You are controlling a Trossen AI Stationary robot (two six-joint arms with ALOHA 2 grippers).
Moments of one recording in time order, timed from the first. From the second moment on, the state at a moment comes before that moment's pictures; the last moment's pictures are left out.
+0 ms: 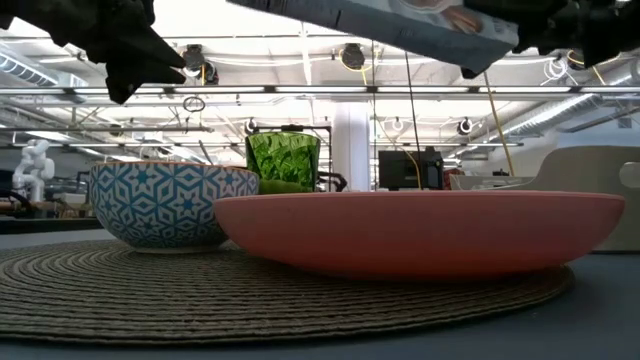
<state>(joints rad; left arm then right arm) -0.15 0.67 0.50 -0.23 -0.29 -0.53 -0.08 0.74 0.37 0.31 -0.37 0.12</state>
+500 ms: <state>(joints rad) -0.15 0.67 0.50 -0.23 -0.29 -0.53 -0.07 0.76 0.43 0.18 -0.37 0.11</state>
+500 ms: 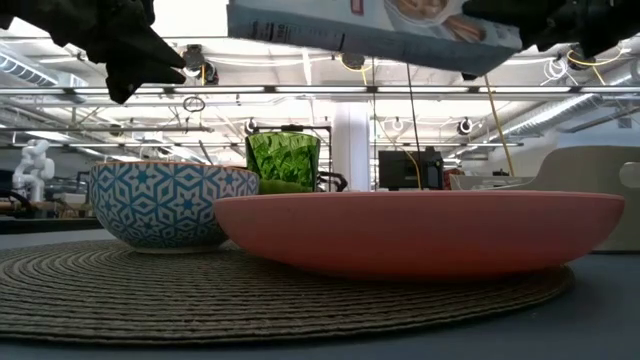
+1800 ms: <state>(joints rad) -0.15 0.67 0.50 -0.23 -0.29 -0.52 0.00 0.94 0.57 0.01 -0.31 0.02</state>
